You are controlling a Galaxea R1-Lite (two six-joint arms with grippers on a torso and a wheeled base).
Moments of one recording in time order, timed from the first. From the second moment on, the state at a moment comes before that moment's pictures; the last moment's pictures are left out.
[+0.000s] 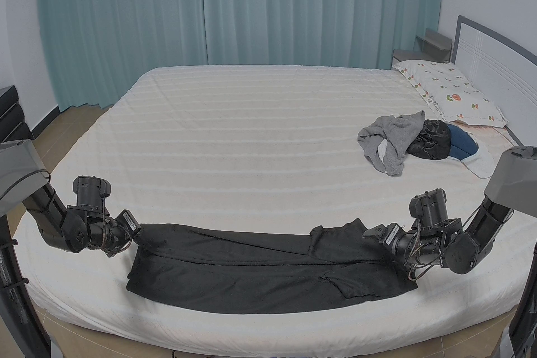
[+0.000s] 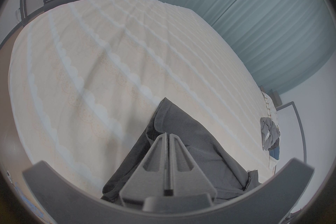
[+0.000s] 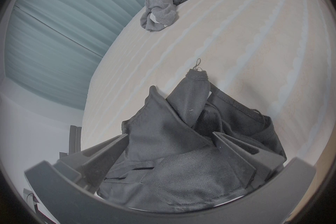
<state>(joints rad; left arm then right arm) 0.05 2.10 -0.69 -0.59 -0.10 -0.72 0.33 2.11 -0.59 -0.76 -0.01 0.97</state>
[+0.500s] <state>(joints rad) 0.05 2.10 -0.69 -0.59 -0.10 -0.72 0.34 2.15 -0.62 -0.73 -0.04 0.98</state>
